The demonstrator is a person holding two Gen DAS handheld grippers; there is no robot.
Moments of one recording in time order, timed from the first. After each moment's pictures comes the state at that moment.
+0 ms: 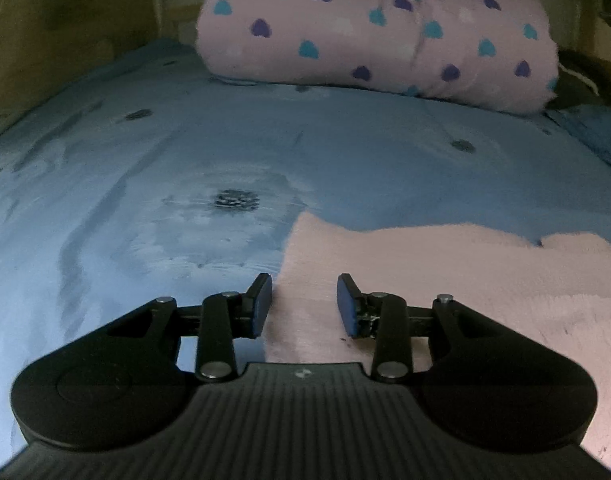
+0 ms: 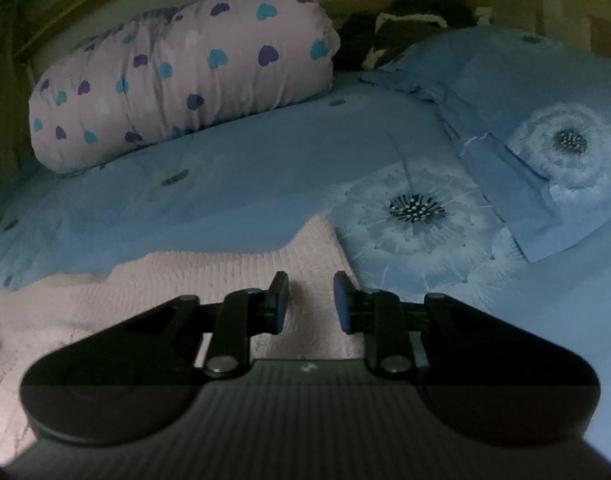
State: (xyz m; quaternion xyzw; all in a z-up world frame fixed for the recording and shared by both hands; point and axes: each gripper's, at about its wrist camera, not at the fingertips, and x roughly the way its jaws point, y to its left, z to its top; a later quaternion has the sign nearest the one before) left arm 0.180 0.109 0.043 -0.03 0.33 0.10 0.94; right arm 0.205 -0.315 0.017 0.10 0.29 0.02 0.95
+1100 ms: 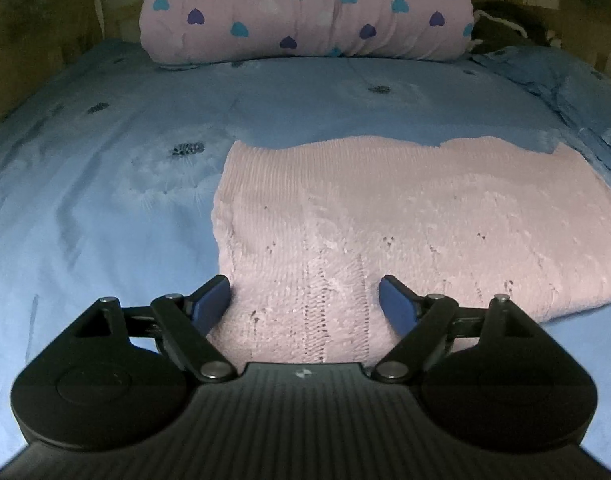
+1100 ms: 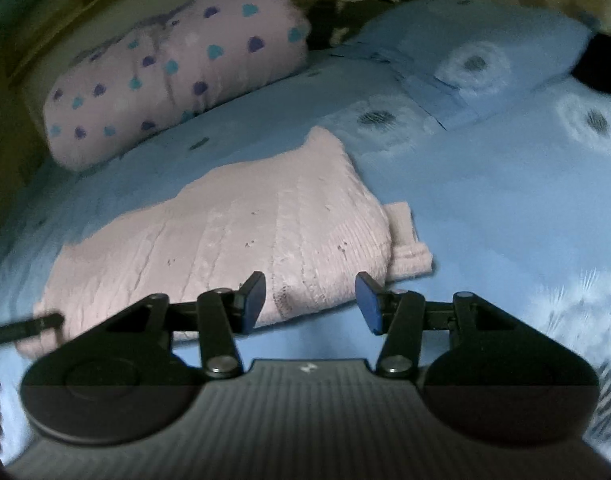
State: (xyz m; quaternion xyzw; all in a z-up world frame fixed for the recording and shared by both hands) left arm 0.082 0.063 0.045 0.01 0.37 0.01 0.93; right arm 0.046 -0.283 0.029 0.19 0.32 -0.03 0.93
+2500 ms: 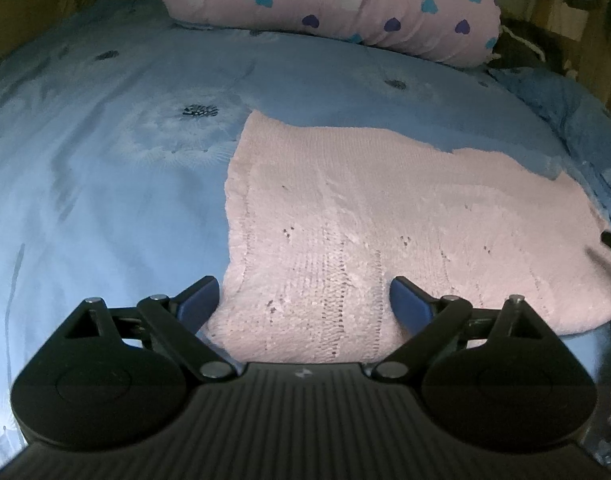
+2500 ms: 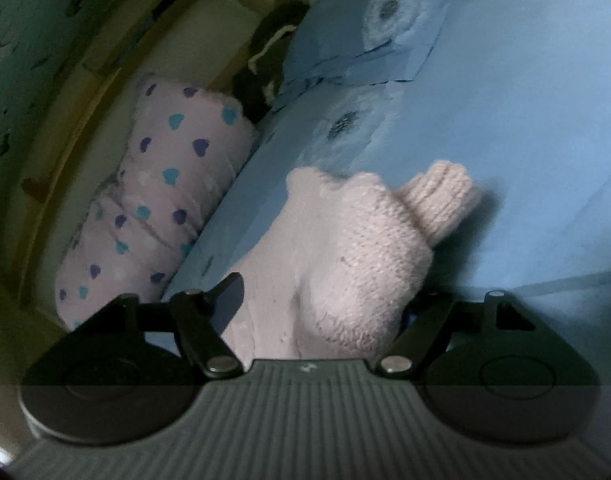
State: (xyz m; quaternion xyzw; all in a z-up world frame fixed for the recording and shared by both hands) left arm 0.089 0.090 0.045 -0.07 0.40 0.01 0.91; right arm 0.084 -0.285 -0.021 0.45 0.19 -0.09 0.87
